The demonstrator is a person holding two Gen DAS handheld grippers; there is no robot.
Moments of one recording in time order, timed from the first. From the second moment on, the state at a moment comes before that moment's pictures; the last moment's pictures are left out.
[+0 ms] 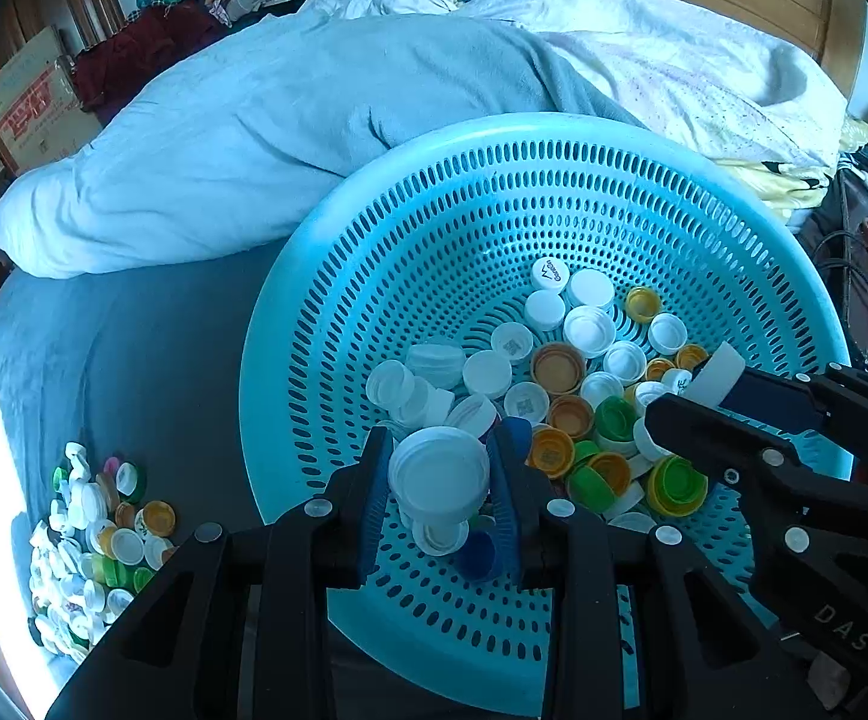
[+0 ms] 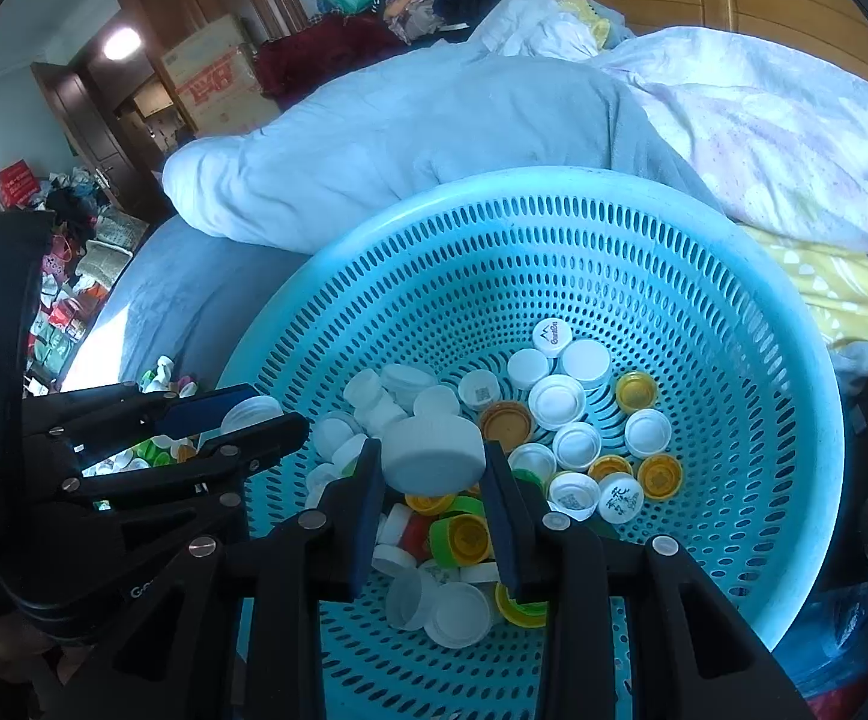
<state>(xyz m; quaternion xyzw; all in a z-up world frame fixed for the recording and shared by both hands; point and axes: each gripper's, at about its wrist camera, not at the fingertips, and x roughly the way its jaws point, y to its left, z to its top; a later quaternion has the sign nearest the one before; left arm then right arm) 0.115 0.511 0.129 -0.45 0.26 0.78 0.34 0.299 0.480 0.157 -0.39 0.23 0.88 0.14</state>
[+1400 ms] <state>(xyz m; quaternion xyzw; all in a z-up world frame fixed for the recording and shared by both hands) 0.071 0.114 0.046 -0.46 0.02 0.88 0.09 0.249 0.285 0.155 -0.38 0.05 0.92 -0.02</state>
